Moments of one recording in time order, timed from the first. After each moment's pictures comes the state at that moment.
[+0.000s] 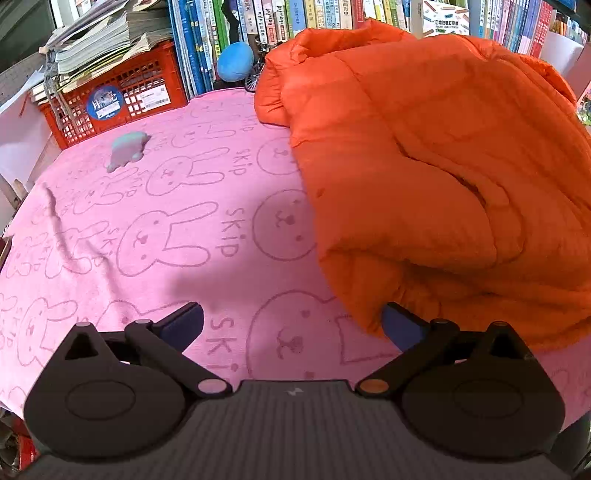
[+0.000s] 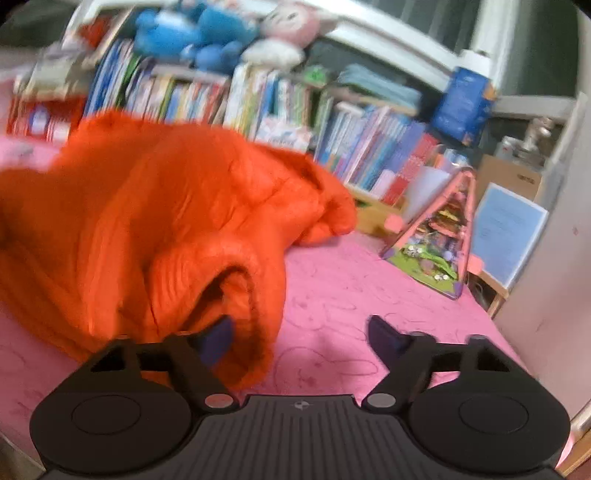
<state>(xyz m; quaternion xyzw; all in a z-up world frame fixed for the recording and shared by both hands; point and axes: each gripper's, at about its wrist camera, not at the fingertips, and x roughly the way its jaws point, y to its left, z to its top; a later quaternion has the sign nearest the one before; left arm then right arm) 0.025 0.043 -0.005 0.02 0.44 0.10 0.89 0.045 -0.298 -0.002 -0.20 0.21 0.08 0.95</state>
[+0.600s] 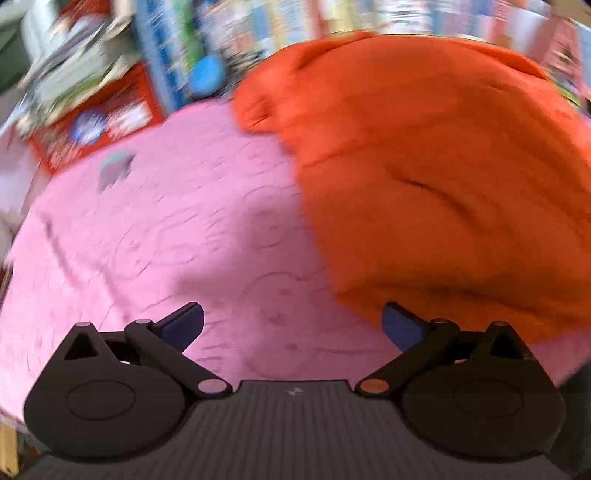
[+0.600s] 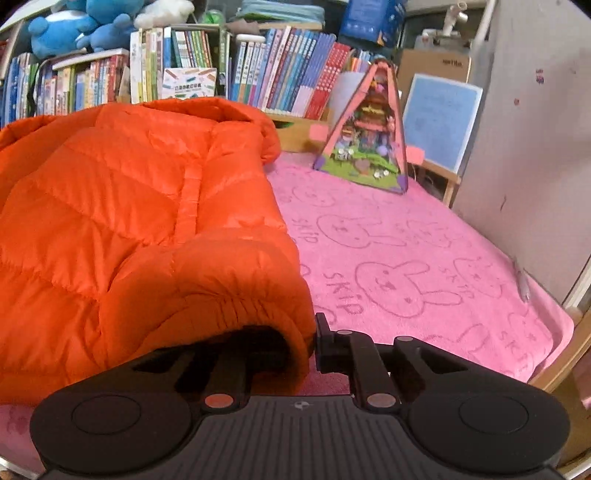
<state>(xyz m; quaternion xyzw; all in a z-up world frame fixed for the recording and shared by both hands) -0.002 0.020 0.004 0.07 0.43 0.05 0.90 0.037 -0.346 -0.025 -0.08 0.29 -0.03 0.95</state>
